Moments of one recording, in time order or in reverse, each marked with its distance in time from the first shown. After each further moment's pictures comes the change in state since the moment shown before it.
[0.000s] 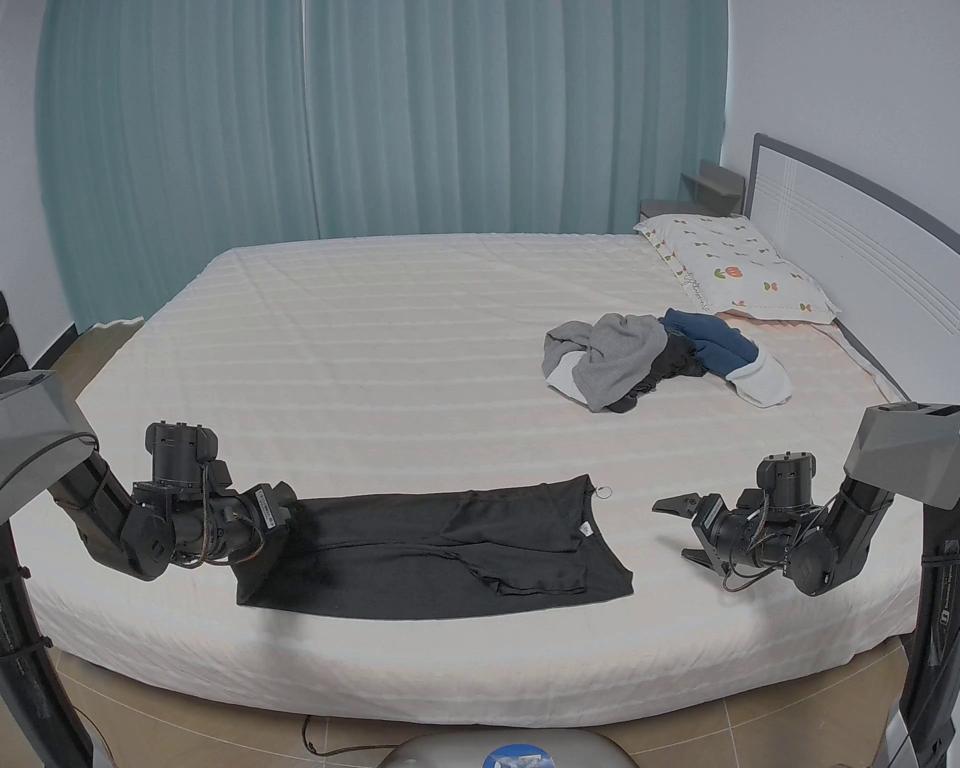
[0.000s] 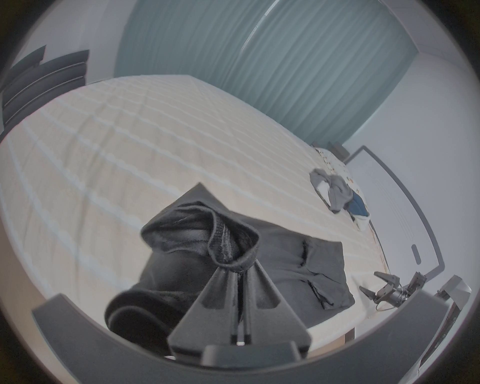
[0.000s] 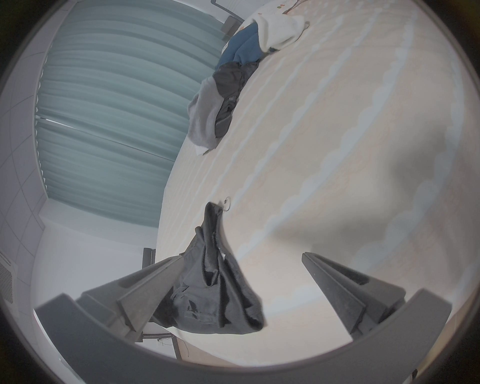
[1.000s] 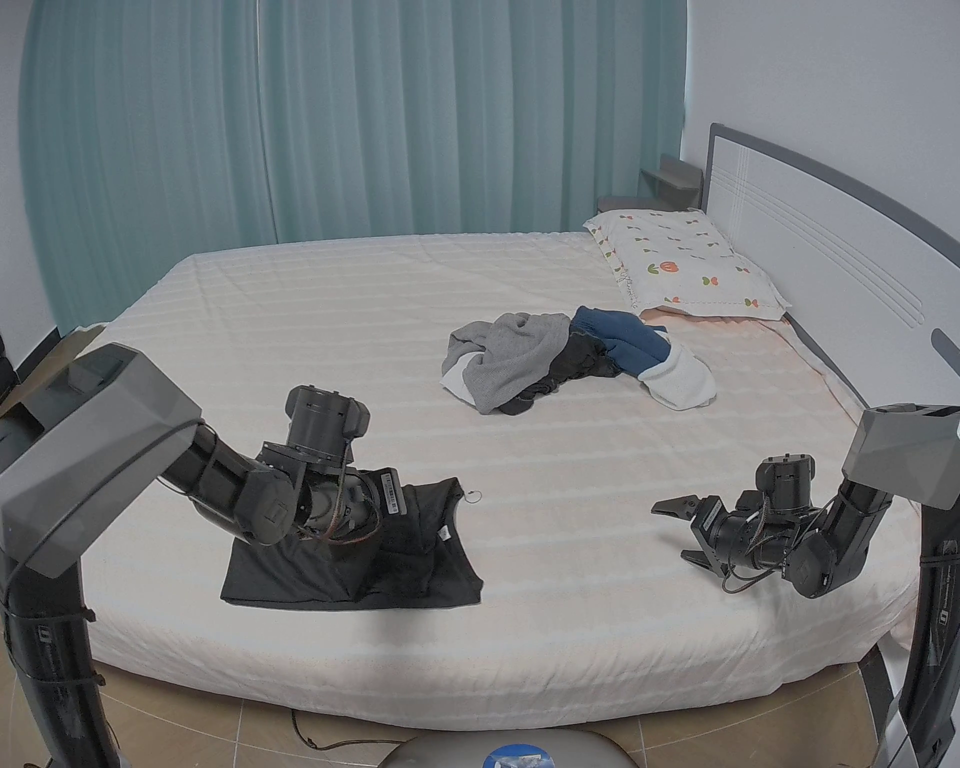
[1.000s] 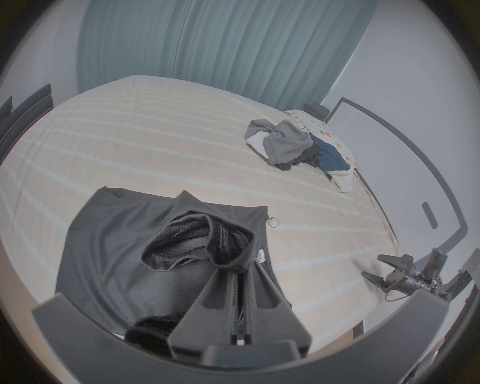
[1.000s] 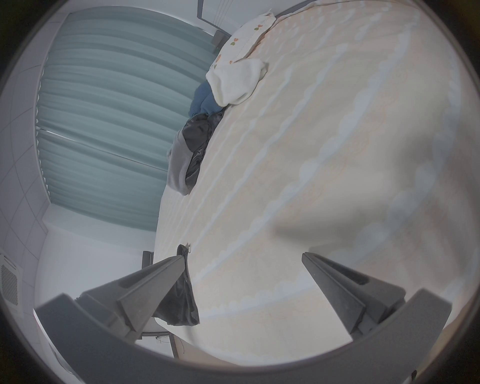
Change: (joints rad) left arm -0.326 0.127 -0.410 0.344 0.237 -0.007; right arm 0.006 0.007 0.006 -0.014 -0.002 -0.004
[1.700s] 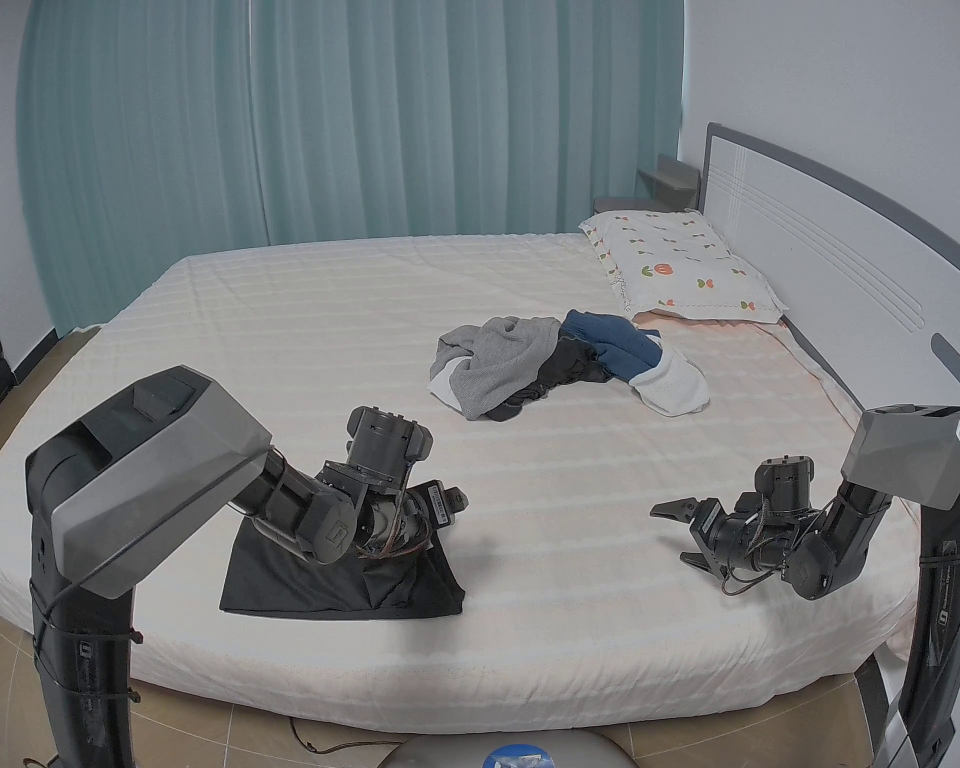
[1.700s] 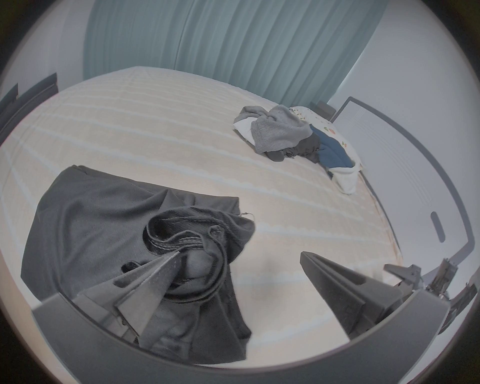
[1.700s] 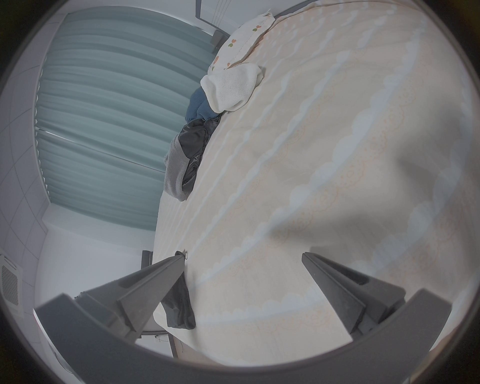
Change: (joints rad) left arm -0.098 0.119 -0.110 0.001 0.079 -0.145; right arm 0.001 0.001 0.006 -0.001 0.000 -0.005
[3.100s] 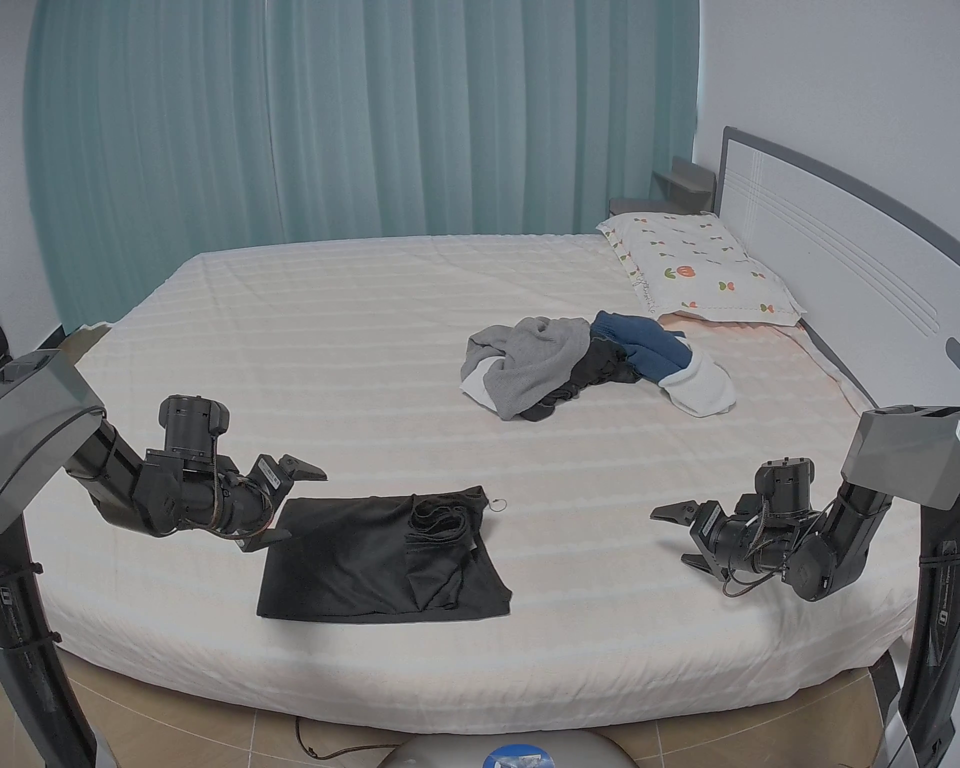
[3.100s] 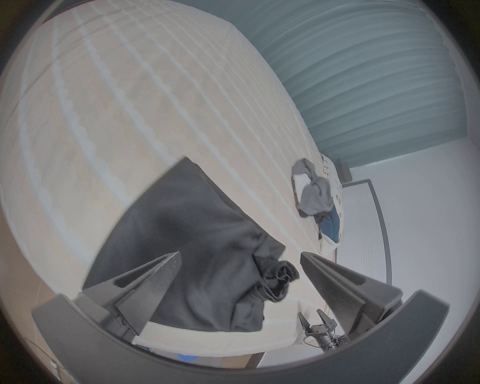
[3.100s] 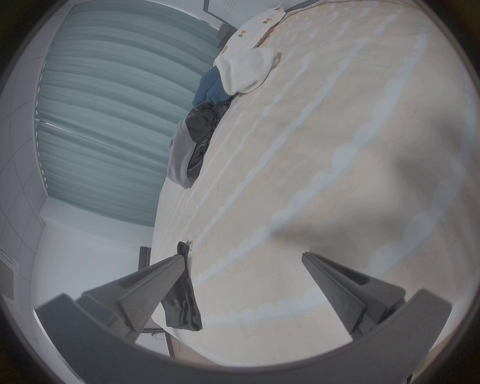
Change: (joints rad) left arm 0.433 -0.191 0.303 -0.105 -0.496 -0.273; right arm 0.001 0.001 0.008 0.000 -0.002 -0.021
